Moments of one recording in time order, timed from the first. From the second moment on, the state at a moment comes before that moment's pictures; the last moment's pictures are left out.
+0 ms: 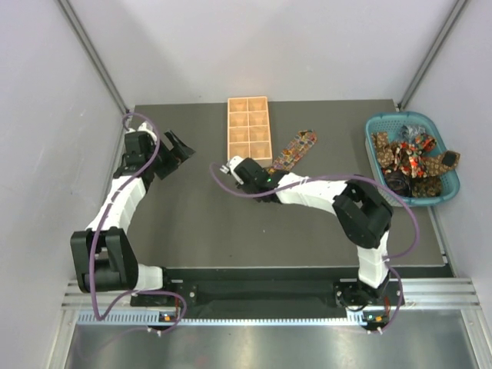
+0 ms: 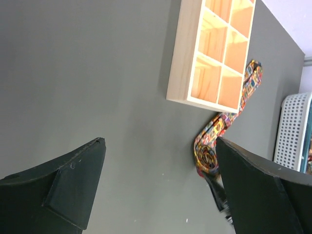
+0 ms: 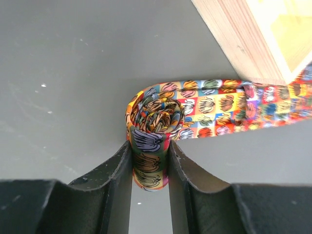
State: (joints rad) left arm 0.07 1.37 0.98 -0.22 0.34 -0.63; right arm 0.93 1.94 1.35 -0.34 0.39 -0.18
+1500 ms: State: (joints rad) left arm -0.49 1.26 0.74 -0.14 0.08 -0.33; right arm 0.57 2.15 1.45 -0.45 -0.91 0.12
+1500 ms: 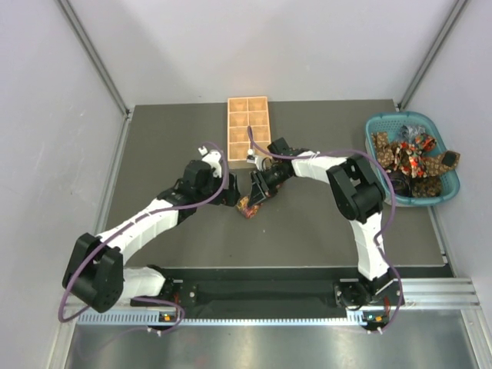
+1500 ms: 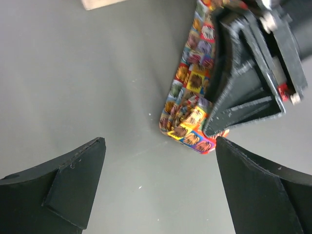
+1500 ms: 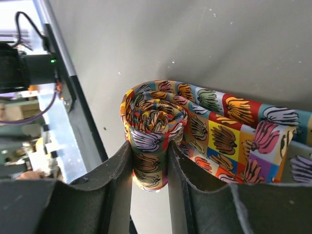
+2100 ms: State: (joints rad) left arm -0.73 1.52 0.87 -0.13 -0.09 -0.07; right arm 0.56 2.21 1.48 -0.41 -0.98 0.14
